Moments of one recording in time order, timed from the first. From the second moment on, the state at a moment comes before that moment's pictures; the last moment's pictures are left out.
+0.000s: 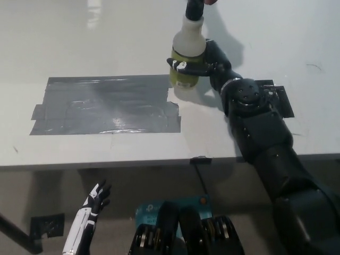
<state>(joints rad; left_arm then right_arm) 0.11 0.10 -0.05 -0.05 0.09 -0.13 -0.05 -1.06 0.03 -0.02 1.02 0.03 0.00 -0.01</state>
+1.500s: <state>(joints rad) 0.09 0.11 -0.05 -0.06 0.11 -0.13 -0.05 -0.77 -0.13 -0.09 0.77 -0.03 -0.15 -0.13</state>
